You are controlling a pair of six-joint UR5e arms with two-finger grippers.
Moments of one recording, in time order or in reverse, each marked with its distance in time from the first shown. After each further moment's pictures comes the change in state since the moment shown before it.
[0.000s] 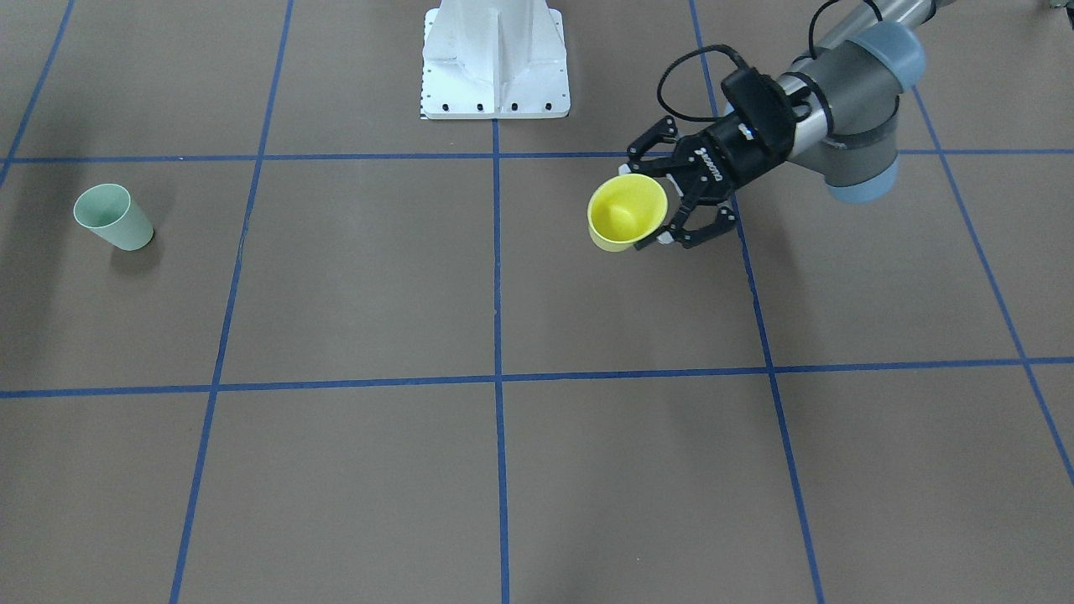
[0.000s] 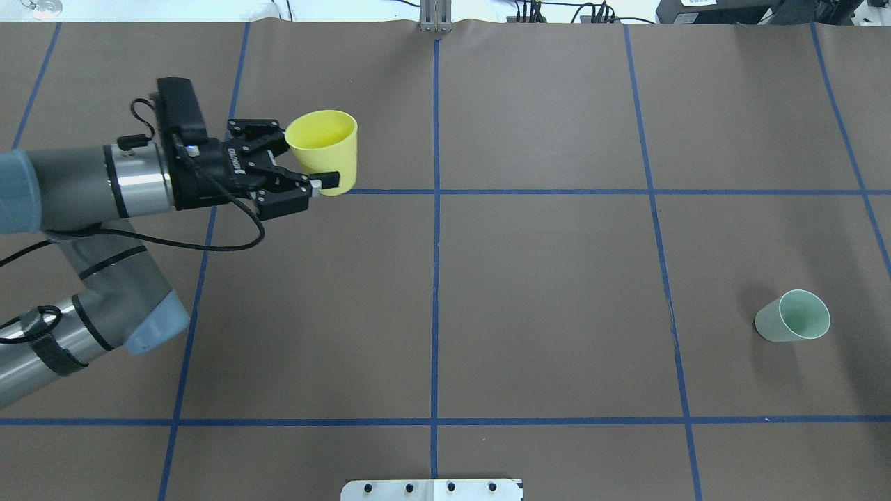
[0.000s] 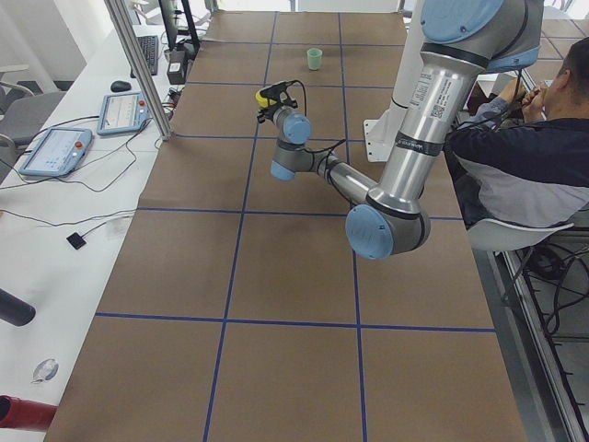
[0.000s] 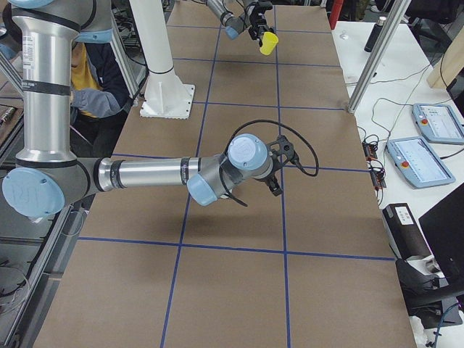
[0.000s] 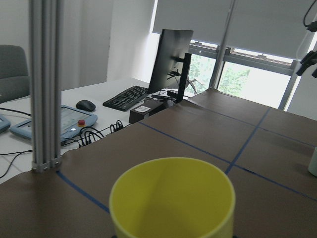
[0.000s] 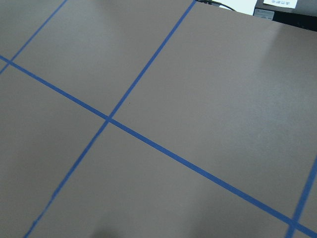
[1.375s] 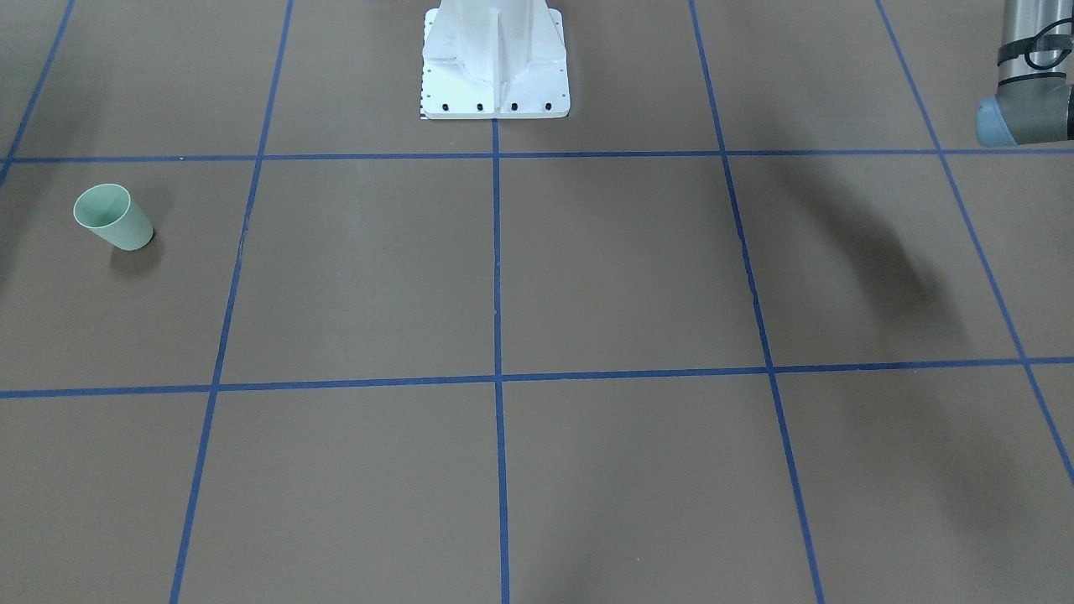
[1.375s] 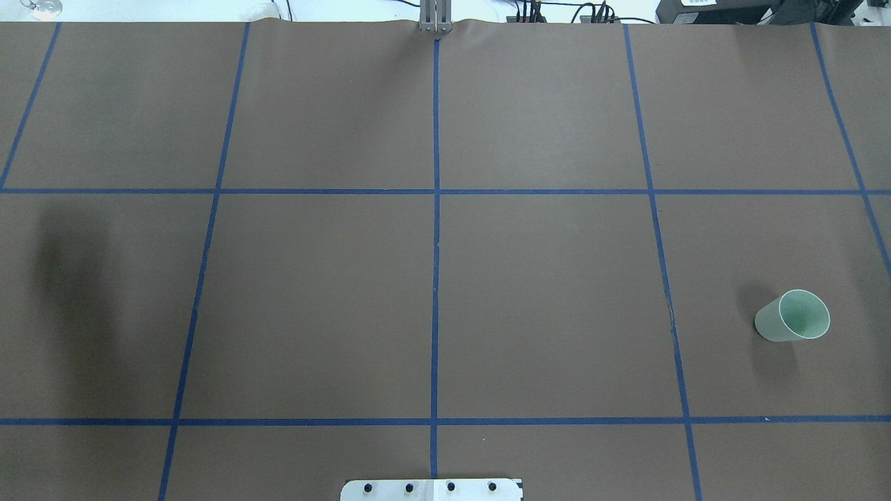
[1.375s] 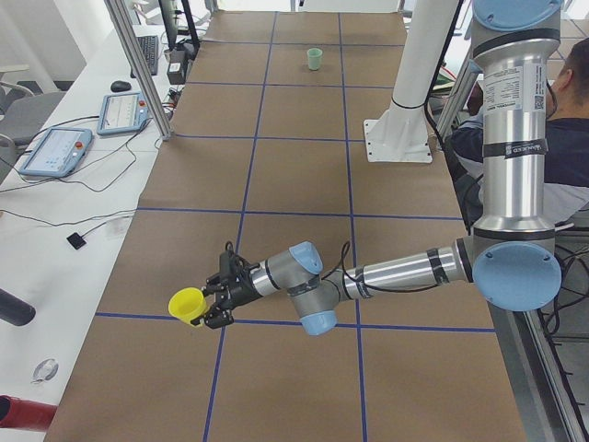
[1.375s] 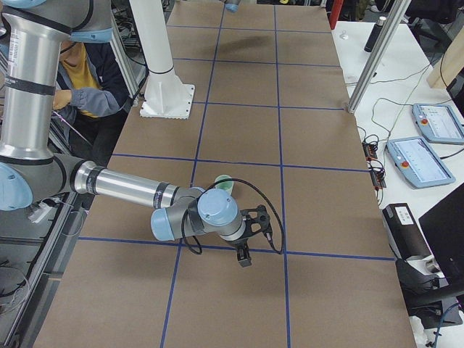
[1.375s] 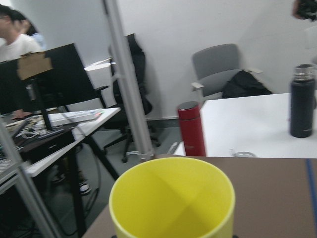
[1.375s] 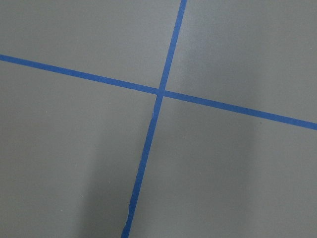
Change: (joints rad) left arm -0.473 0.482 0.251 0.050 0.493 -0.249; right arm 0.108 -0.181 -0.147 -0.074 -0.267 -0.228
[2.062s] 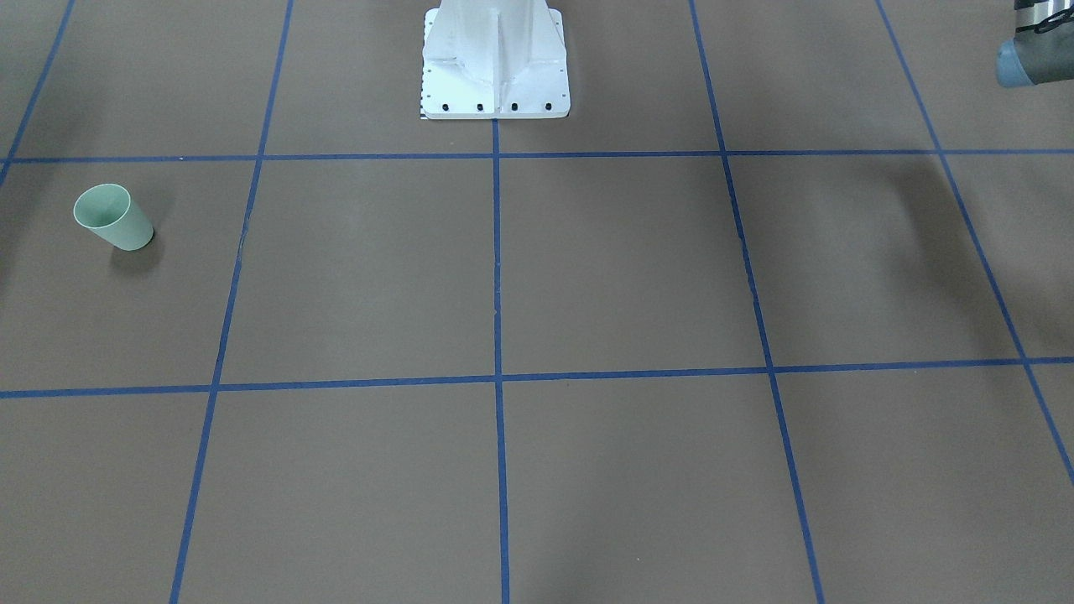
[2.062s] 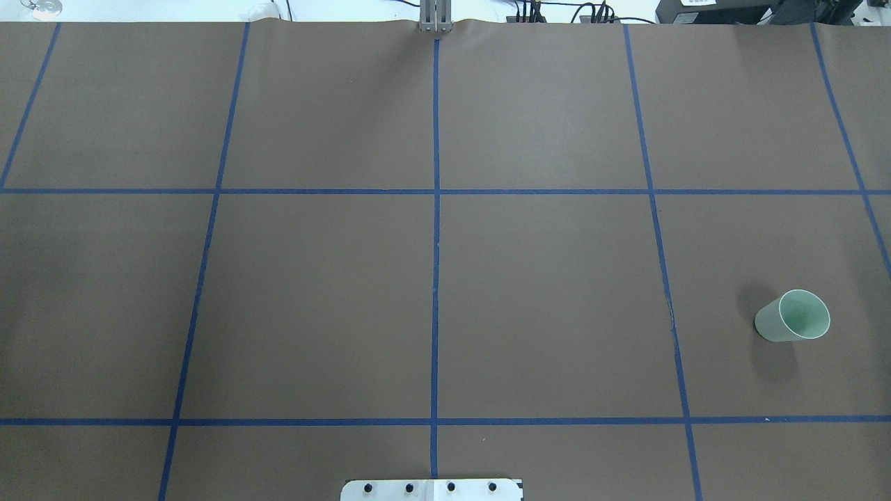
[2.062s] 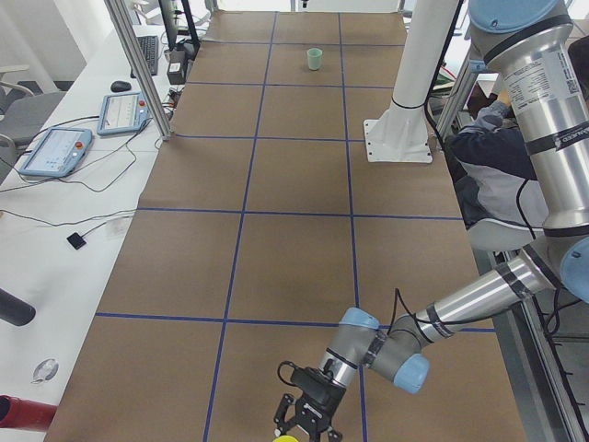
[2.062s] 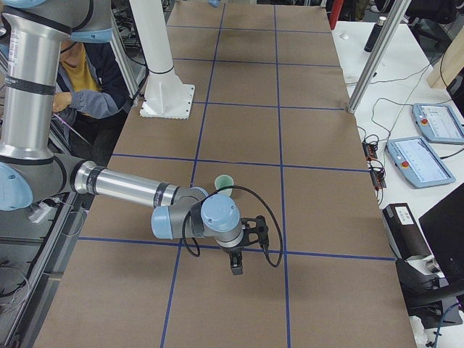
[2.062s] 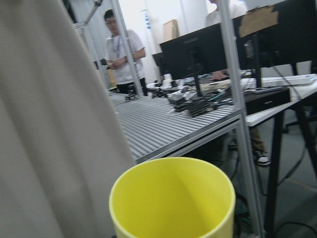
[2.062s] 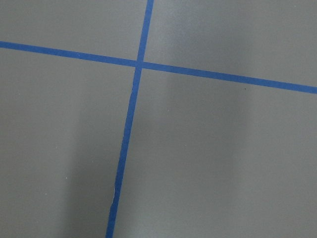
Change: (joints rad) left arm 0.003 0.184 0.096 0.348 0.387 -0.384; right arm -0.001 0.001 -0.002 -0.150 -0.032 -0.012
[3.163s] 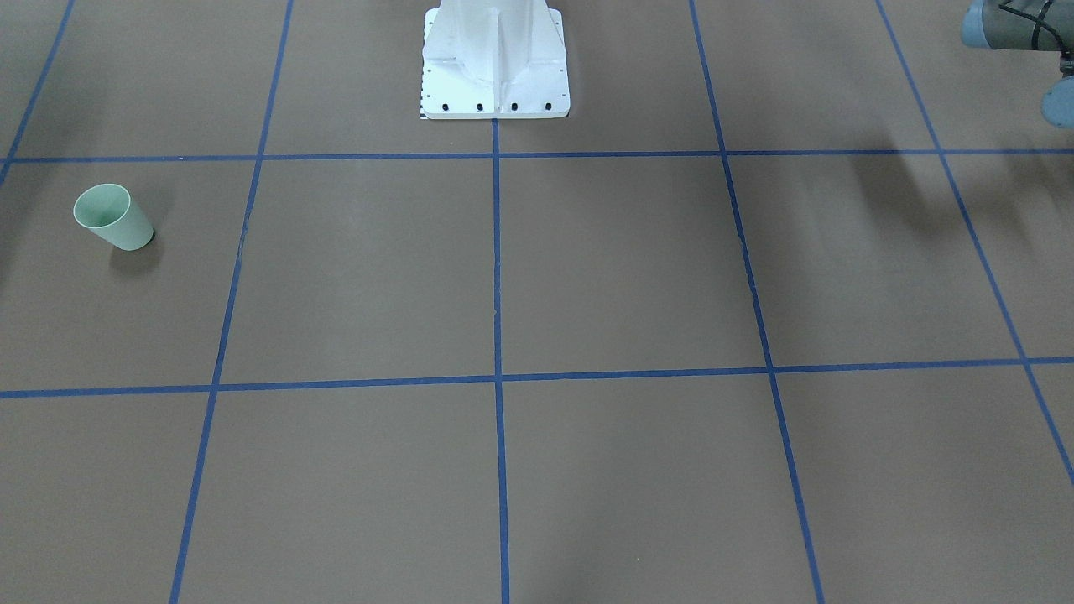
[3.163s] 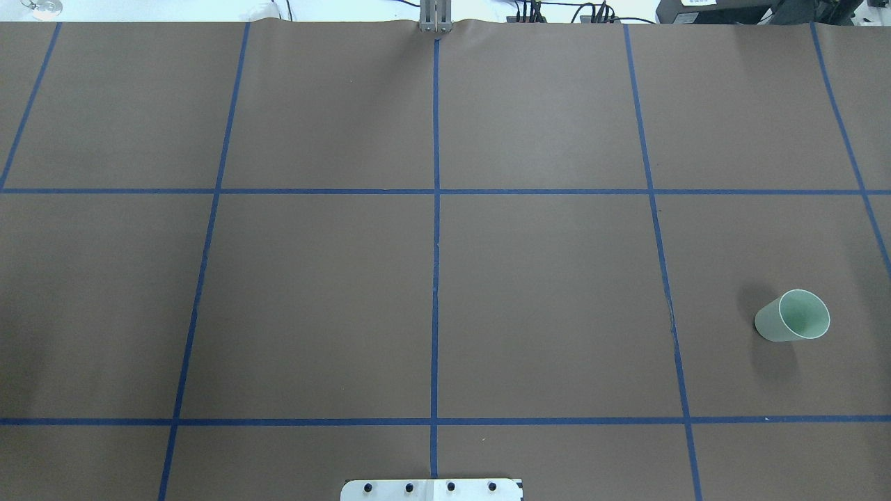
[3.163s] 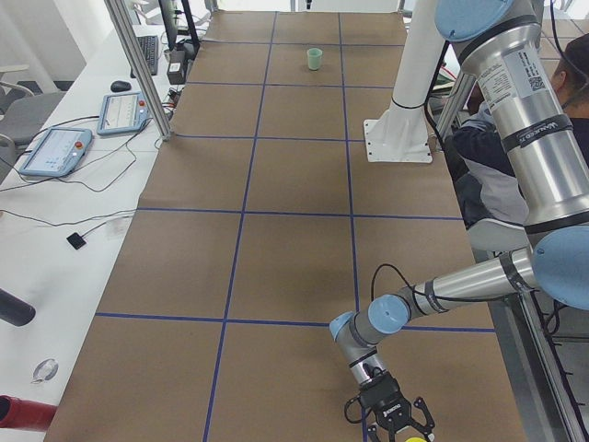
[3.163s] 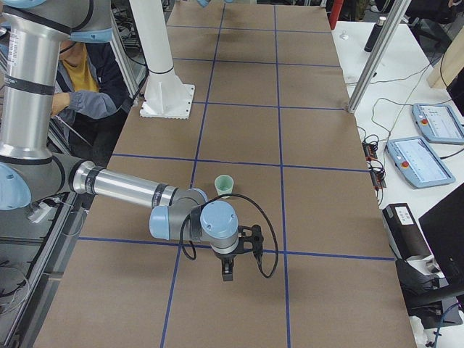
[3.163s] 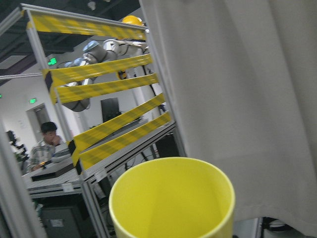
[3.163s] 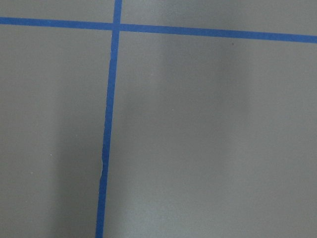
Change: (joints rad) left arm 0.270 0.201 -0.185 1.216 -0.278 -0.992; right arm 0.000 -0.009 -0.004 -0.113 -0.027 -0.014
